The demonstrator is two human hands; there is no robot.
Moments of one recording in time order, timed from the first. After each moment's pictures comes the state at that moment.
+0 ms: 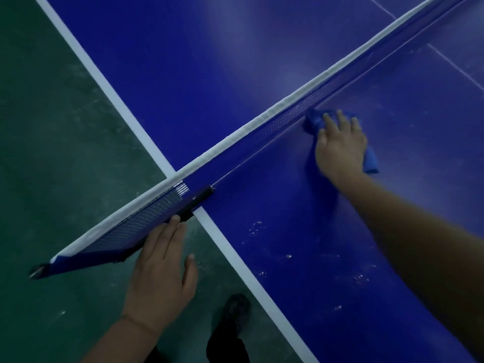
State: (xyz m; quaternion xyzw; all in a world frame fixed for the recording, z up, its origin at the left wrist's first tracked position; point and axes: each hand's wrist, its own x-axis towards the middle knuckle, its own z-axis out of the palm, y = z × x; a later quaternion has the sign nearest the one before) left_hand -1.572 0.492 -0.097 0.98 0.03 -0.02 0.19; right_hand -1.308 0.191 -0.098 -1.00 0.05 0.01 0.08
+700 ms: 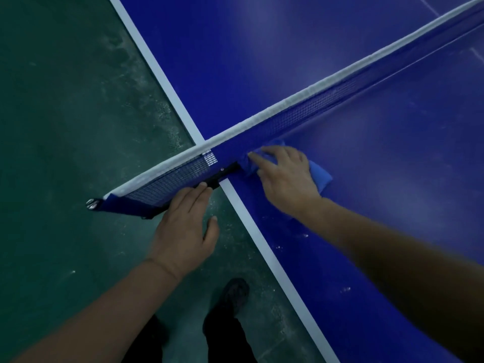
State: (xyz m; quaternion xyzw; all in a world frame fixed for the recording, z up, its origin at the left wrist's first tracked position) left_hand -1.568 0.495 -0.083 0.97 0.04 -0.05 0.22; right_hand -1.416 0.295 -0.114 -0.95 -0.29 0.01 0.10
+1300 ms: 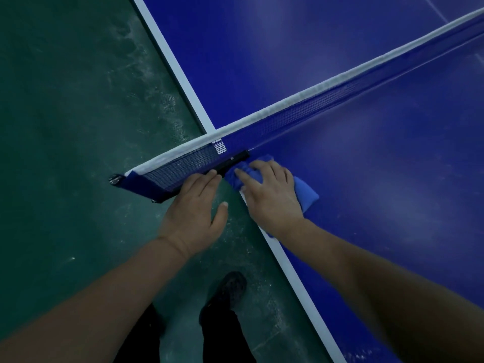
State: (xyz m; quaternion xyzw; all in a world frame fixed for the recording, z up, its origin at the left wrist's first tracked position) left_hand -1.565 0.500 -0.078 0.96 0.04 -0.09 0.24; right_hand -1.479 0.326 -0.118 -0.94 -0.31 -0.03 0.11
